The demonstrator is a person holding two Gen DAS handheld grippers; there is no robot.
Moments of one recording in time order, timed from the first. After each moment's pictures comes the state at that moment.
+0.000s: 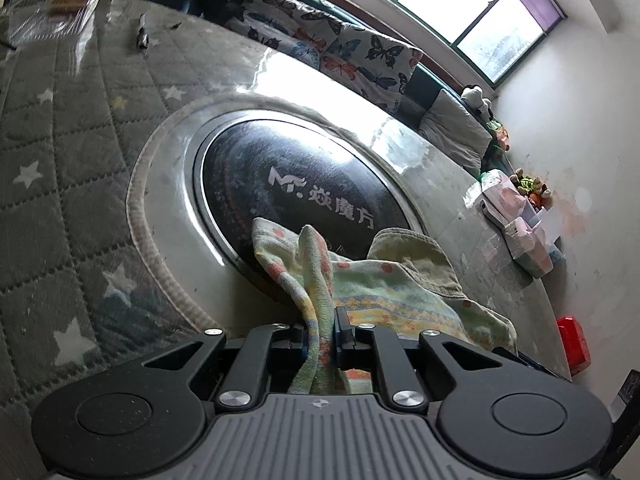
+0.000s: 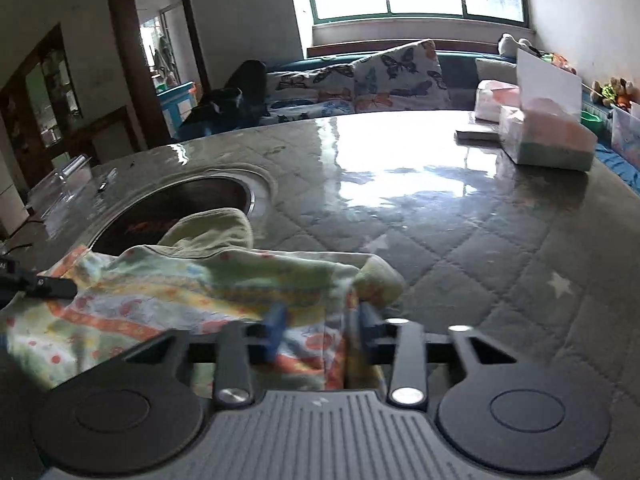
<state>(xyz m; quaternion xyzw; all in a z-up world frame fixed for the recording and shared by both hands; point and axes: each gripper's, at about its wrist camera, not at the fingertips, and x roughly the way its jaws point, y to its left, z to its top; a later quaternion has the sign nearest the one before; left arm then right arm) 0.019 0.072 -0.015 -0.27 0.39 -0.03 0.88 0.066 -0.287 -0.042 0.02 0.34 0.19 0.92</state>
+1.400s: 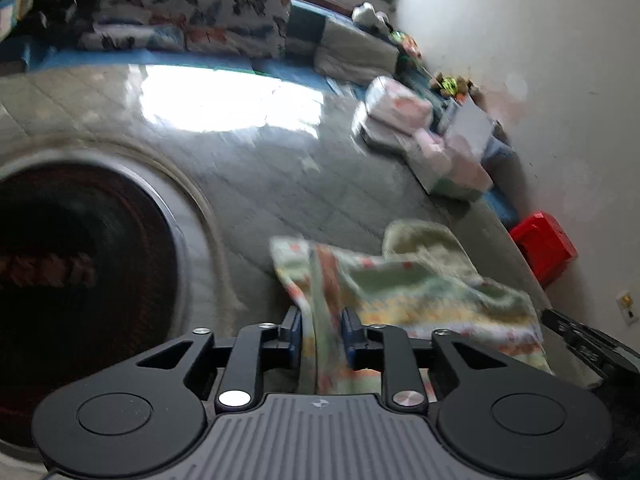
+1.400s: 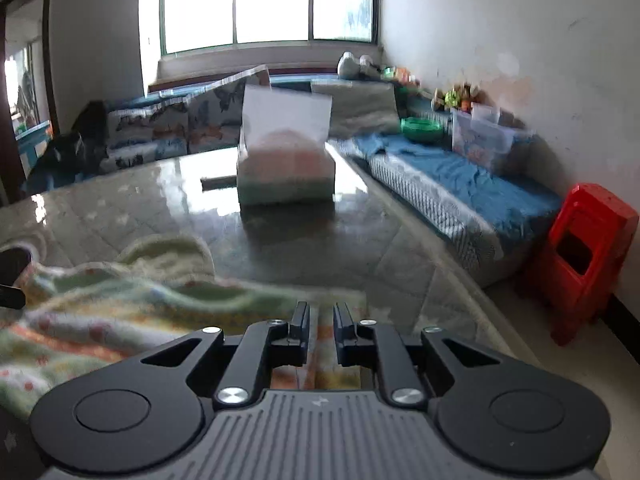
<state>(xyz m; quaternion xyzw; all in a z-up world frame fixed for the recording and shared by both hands) 0.148 -0.108 0.000 -0.14 0.42 -0.16 0.89 0.094 -0.446 -0.013 0.02 0.30 -0.04 0.95</state>
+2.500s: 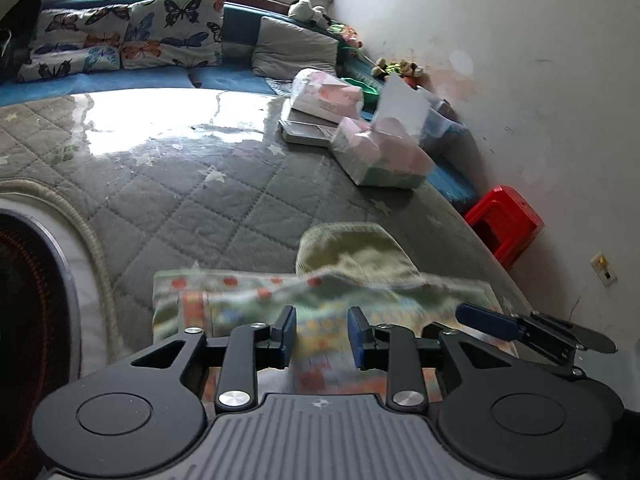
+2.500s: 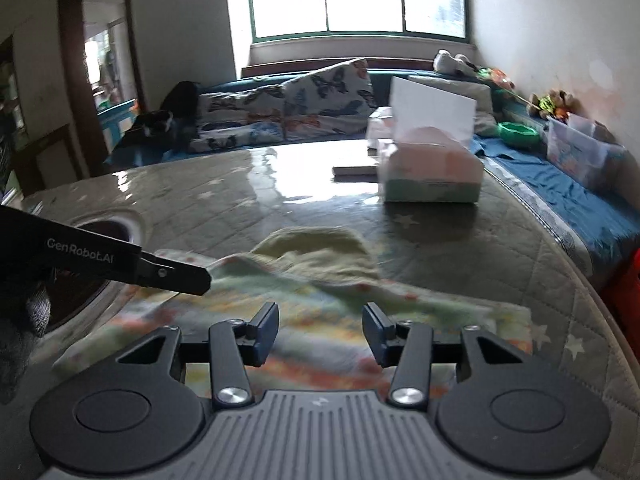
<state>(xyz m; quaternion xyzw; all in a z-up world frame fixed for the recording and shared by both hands) 0.158 -0.165 -0.003 -0.10 0.41 -0.25 0.87 0.095 -0.374 -0.015 0.01 0.32 0.10 0.94</state>
